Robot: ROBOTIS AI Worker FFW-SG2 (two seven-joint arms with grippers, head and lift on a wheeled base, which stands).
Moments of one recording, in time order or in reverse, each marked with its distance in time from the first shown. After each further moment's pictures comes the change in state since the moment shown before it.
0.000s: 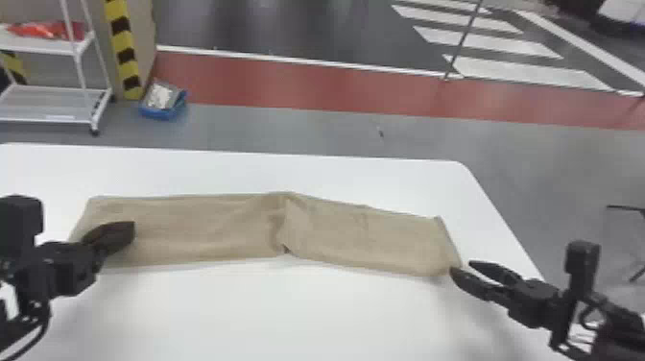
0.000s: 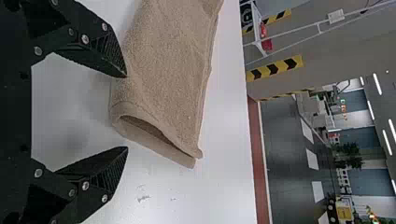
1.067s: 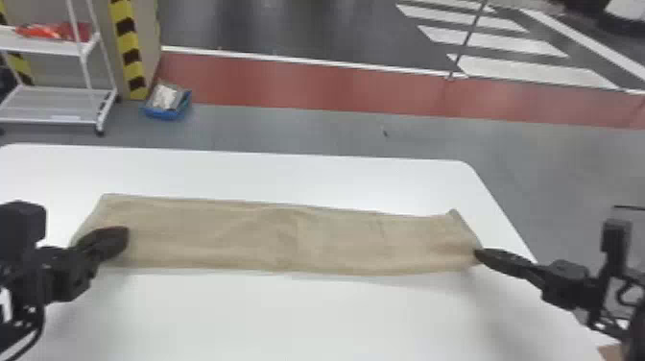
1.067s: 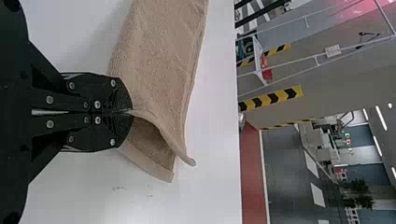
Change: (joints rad) left arm 0.013 0.008 0.011 0.012 -0.073 -0.012 0.011; right arm -0.102 -0.161 -0.008 0.153 -0.006 -0.016 0.199
